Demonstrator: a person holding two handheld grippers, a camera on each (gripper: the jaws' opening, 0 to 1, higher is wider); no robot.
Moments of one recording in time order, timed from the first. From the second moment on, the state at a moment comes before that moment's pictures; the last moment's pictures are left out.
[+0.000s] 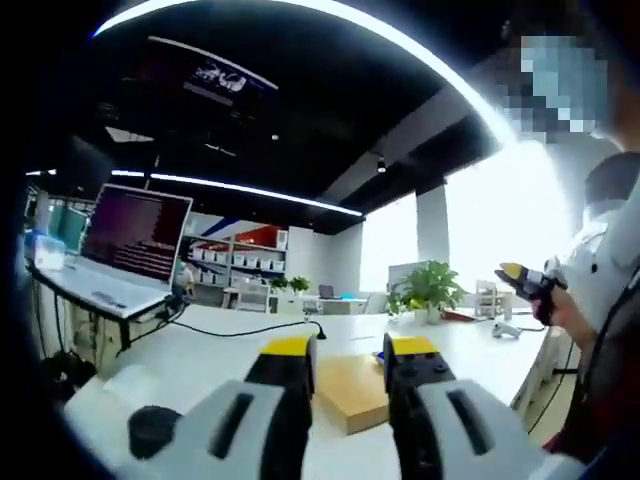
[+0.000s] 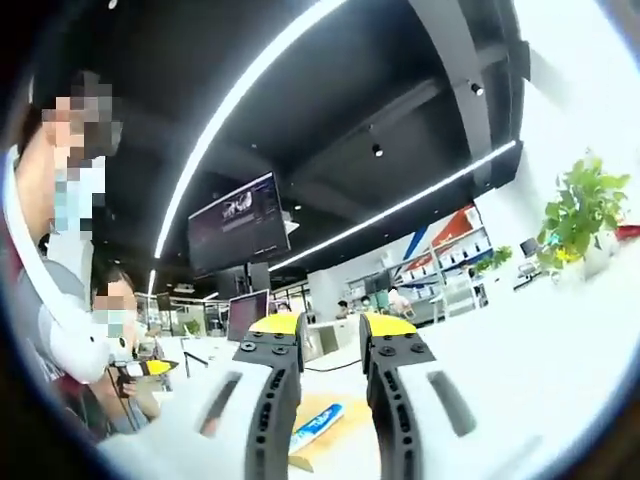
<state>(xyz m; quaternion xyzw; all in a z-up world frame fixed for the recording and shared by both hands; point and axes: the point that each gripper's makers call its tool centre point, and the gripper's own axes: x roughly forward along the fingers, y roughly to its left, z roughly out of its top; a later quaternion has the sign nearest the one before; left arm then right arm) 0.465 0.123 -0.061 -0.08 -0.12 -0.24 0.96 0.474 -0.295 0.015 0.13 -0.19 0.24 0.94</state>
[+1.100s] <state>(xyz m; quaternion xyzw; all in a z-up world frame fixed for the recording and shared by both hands) 0.478 0.098 -0.038 -0.08 -0.11 -0.24 0.96 0.492 -0.273 -0.047 0.10 -0.10 0.30 0.94</state>
